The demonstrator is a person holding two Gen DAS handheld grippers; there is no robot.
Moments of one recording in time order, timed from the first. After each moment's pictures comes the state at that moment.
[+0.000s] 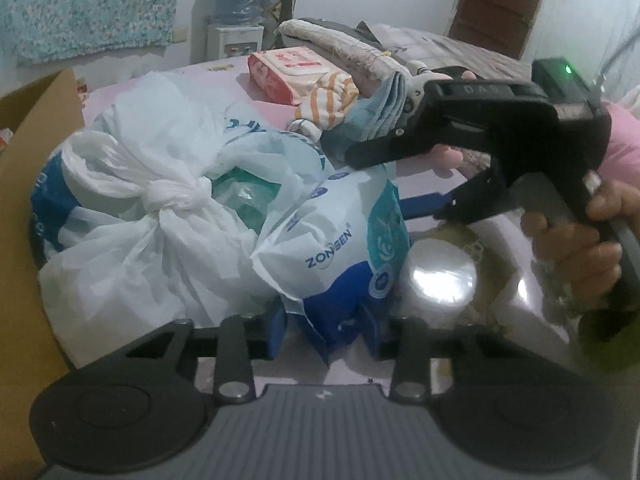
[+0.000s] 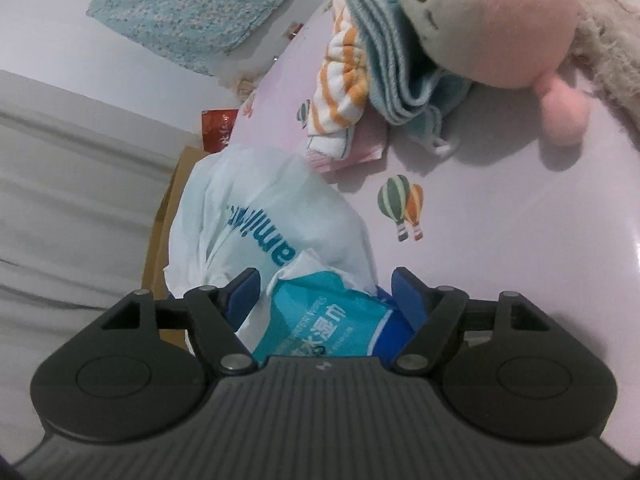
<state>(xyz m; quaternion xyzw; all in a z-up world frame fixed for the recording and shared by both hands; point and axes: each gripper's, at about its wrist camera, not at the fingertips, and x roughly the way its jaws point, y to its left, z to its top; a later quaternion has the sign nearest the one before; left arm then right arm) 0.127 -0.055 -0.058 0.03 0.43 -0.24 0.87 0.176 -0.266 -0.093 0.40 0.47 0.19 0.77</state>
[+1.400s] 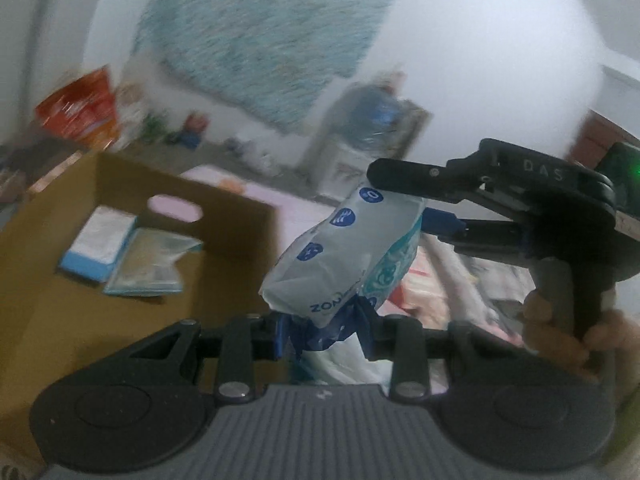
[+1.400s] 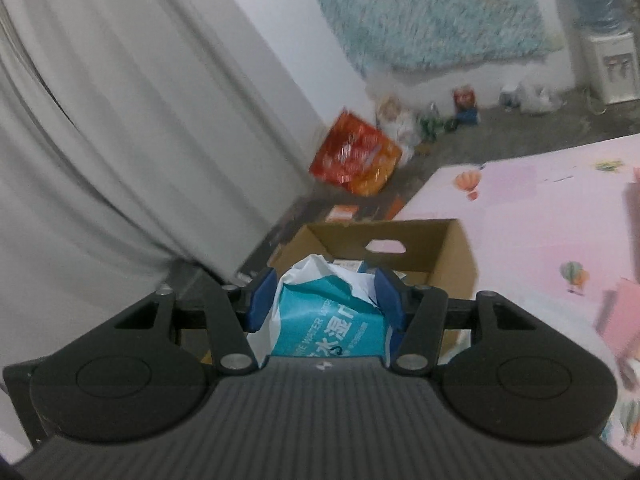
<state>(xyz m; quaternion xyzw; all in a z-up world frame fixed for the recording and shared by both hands) 0.145 0.123 0.076 -0.20 0.32 -0.08 0.92 0.242 -0.027 0.134 0.17 0.36 0.35 0.85</state>
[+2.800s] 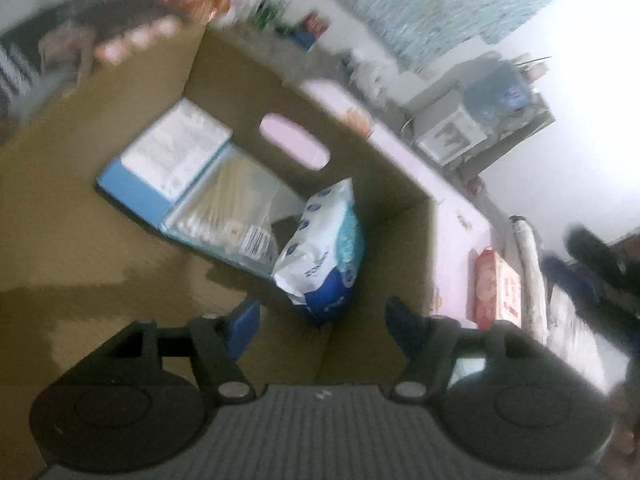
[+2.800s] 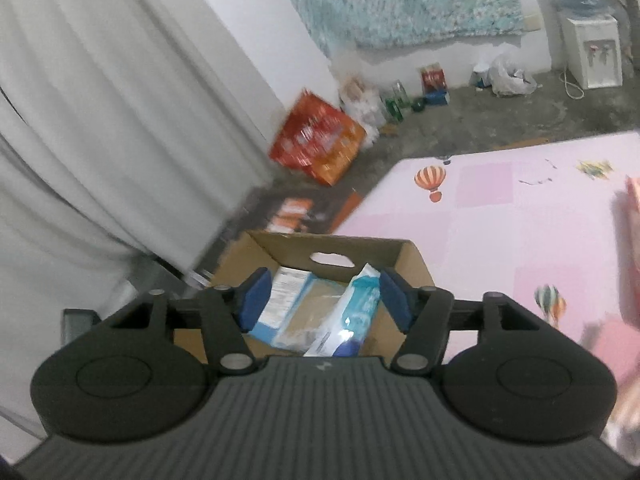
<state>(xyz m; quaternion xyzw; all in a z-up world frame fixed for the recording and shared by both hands) 0.227 0.212 0.025 -0.32 0.44 0.01 0.84 0.306 -0.039 0.119 0.18 0.39 0.31 0.85</state>
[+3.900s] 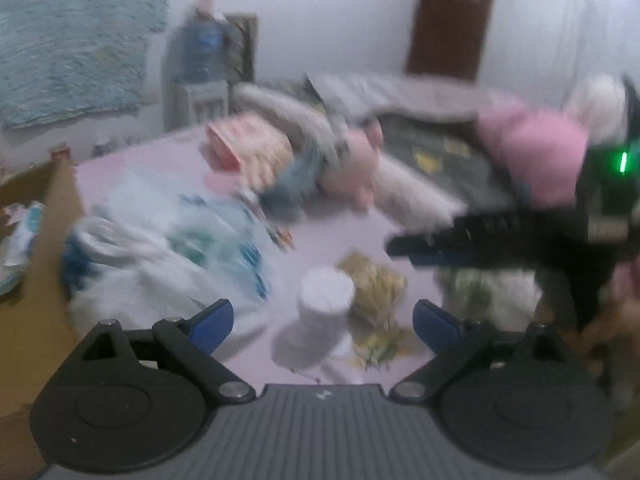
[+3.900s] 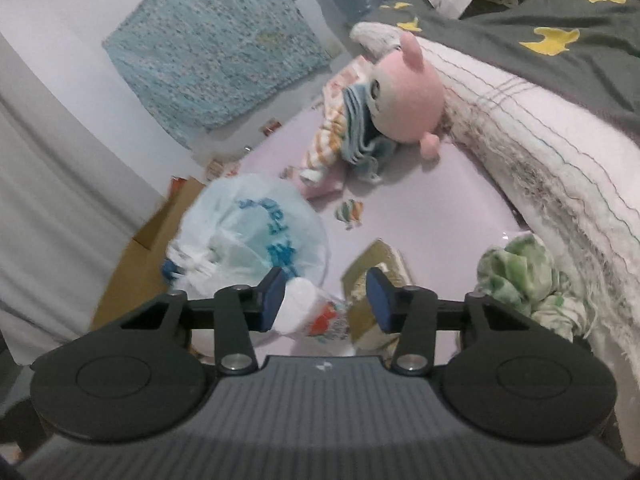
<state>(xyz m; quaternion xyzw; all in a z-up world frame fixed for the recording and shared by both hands) 0.049 -0.088 0.003 0.08 0.37 -0.28 0.88 0.019 -0.274 -0.038 0.30 0.35 0.07 0.89</state>
